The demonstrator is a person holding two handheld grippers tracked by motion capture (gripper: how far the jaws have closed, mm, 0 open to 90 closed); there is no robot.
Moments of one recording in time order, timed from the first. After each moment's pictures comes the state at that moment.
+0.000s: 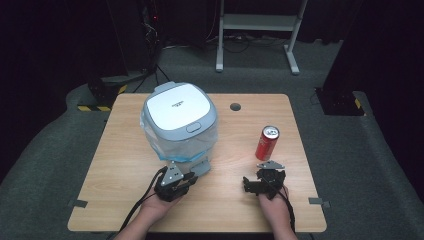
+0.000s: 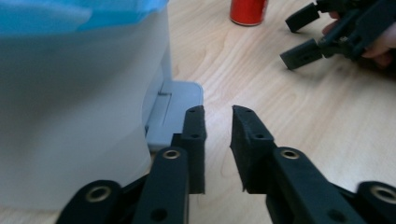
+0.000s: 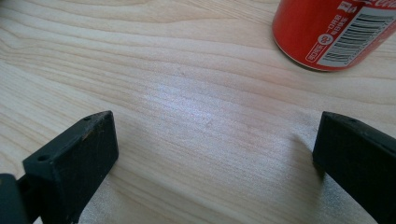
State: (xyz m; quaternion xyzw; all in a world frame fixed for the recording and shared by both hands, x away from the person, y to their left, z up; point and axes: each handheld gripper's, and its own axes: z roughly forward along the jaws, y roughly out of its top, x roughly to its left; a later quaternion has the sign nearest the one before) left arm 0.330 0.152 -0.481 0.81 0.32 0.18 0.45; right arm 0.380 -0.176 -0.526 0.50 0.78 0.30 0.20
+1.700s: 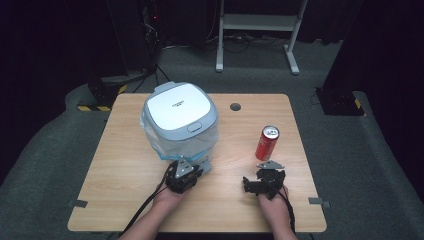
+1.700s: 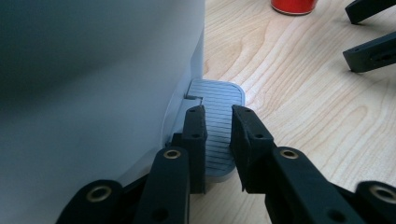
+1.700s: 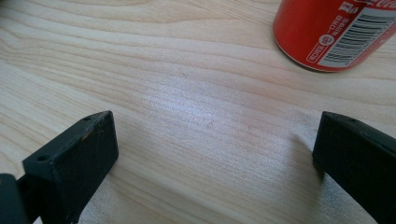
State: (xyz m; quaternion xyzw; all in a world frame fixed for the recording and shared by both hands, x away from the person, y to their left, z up) left arm 0.360 0.134 -0.507 0.80 0.36 0.22 0.42; right arm 0.380 -0.176 -0.526 0.50 0.78 0.30 0.20
